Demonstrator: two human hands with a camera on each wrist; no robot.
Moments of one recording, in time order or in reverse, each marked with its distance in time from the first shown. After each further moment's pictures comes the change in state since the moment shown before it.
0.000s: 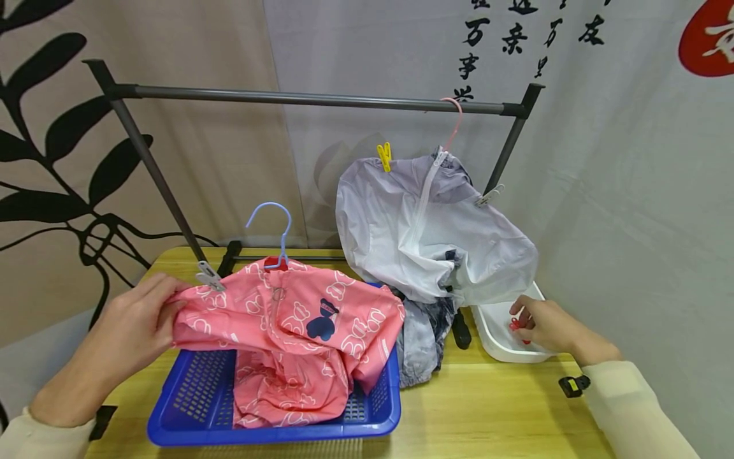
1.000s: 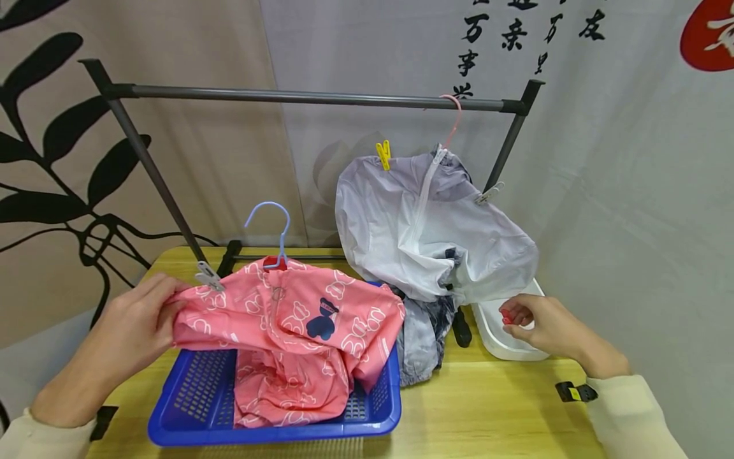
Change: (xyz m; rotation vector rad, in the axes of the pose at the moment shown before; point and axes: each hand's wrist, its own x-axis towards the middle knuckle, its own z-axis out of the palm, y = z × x) left_hand 0.001 -0.002 0.000 -0.002 0.004 0.006; right_hand -0.010 -0.038 -0.006 0.034 0.148 -0.104
